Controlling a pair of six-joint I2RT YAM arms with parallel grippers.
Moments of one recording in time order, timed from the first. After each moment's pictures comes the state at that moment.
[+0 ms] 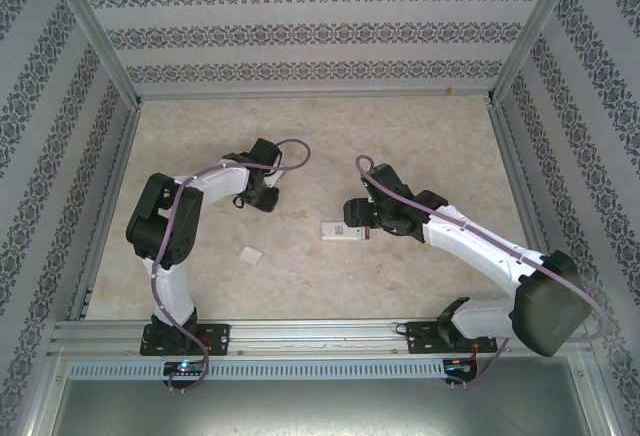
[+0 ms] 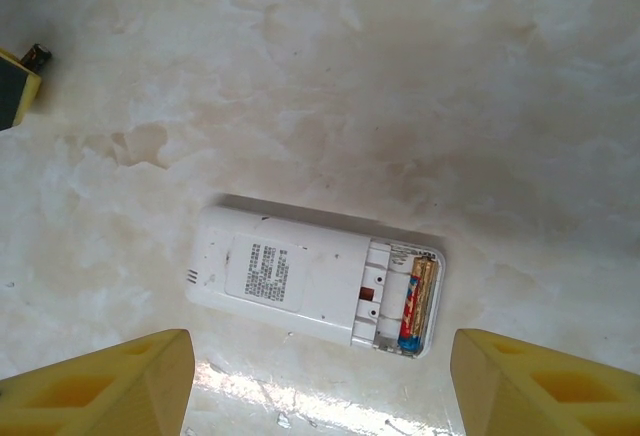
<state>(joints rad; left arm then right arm) -0.37 1.90 1.23 -0.63 -0.02 0.02 0.64 1.29 0.89 -0.58 0.04 0.54</state>
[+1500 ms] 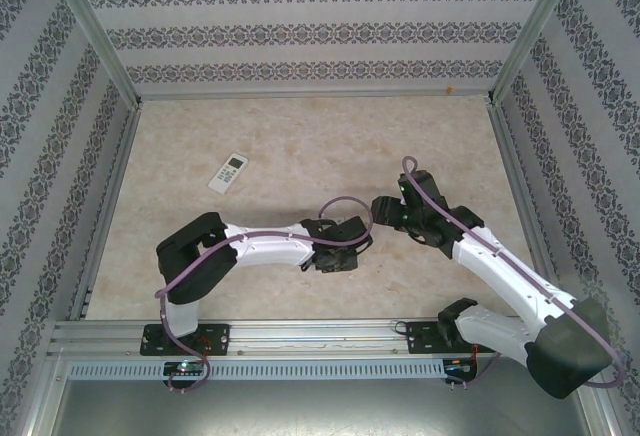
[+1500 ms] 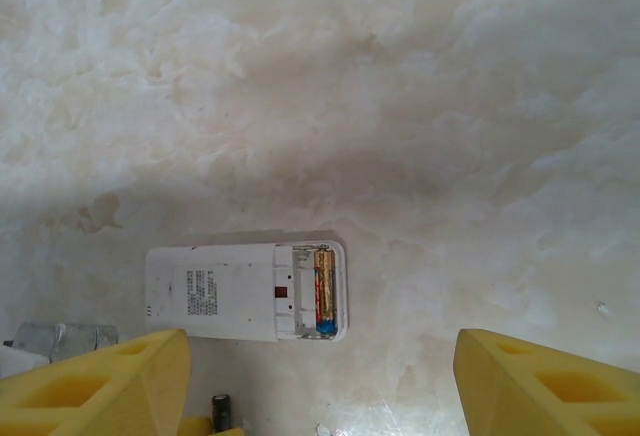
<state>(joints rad) -1.07 1.89 1.20 -0.50 -0.10 -1.16 0.47 1.05 0.74 -0.59 0.00 0.65</state>
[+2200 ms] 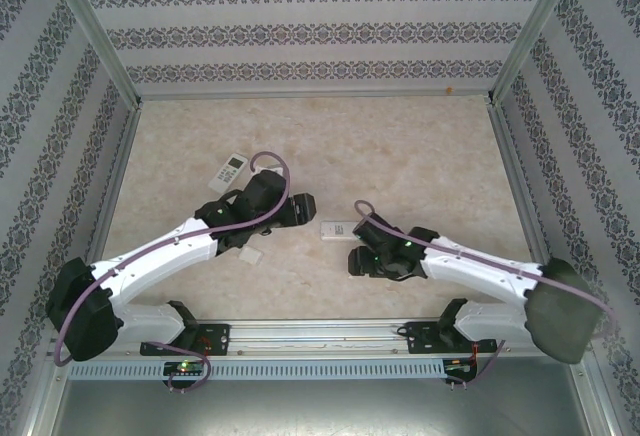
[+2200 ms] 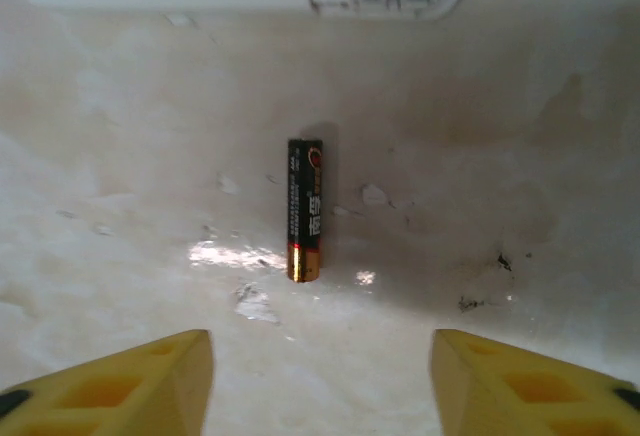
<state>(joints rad) -0.75 1.26 0.90 -0.39 -0.05 -0.76 0.86 1.24 0.64 -0.64 0.00 0.87</state>
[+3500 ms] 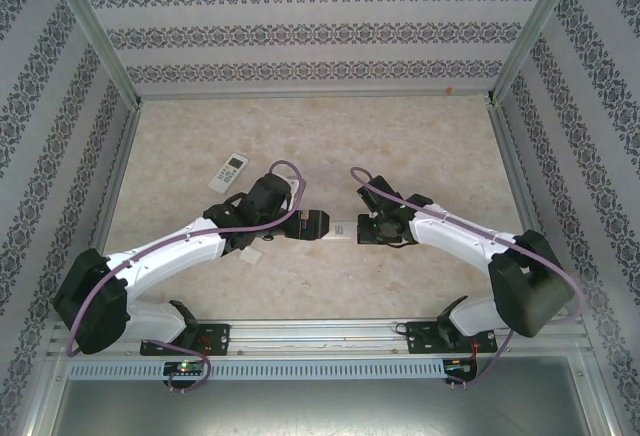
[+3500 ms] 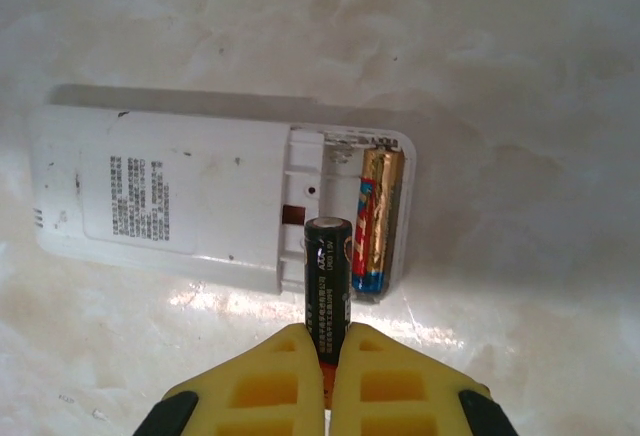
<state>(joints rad) -0.73 1.31 0.86 -0.32 0.16 -0.61 0.62 1.44 0.82 -0.60 -0.04 0.61</state>
